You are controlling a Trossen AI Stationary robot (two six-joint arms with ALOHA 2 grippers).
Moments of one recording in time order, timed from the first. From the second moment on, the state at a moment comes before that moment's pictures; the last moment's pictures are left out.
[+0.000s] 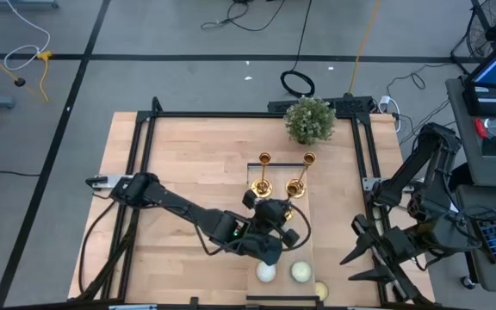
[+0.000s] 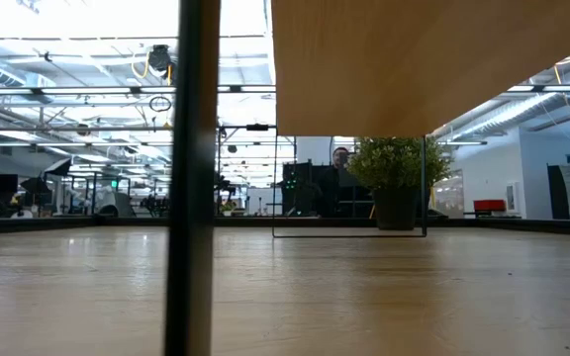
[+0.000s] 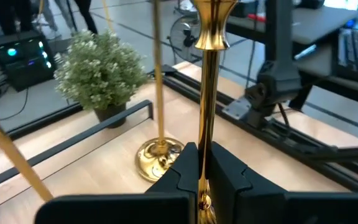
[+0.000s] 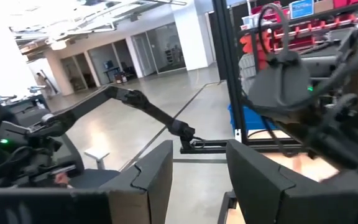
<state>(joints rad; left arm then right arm) -0.42 2.18 2.10 -0.57 -1.04 -0.68 1.10 1.12 1.12 0.06 0.71 0.28</state>
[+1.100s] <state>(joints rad) -0.40 2.17 1.92 -0.34 -1.16 -0.65 1.11 1.12 1.12 0.06 0.71 0.32</state>
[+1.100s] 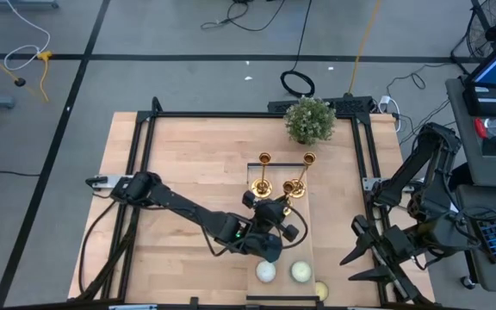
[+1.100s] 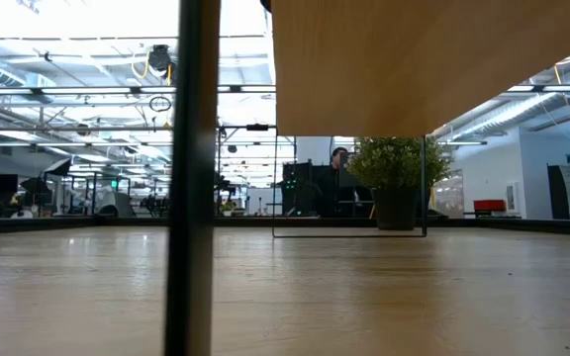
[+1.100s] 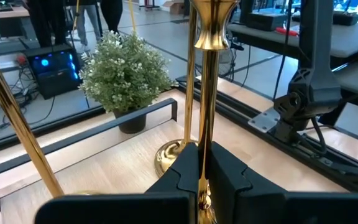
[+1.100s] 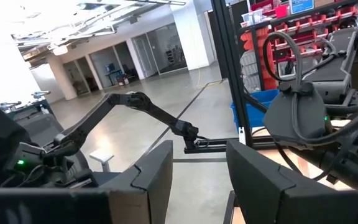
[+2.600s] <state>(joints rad) -0.38 2.22 1.92 -0.42 -1.16 -0.76 1.11 1.12 1.12 0.06 0.71 0.32</state>
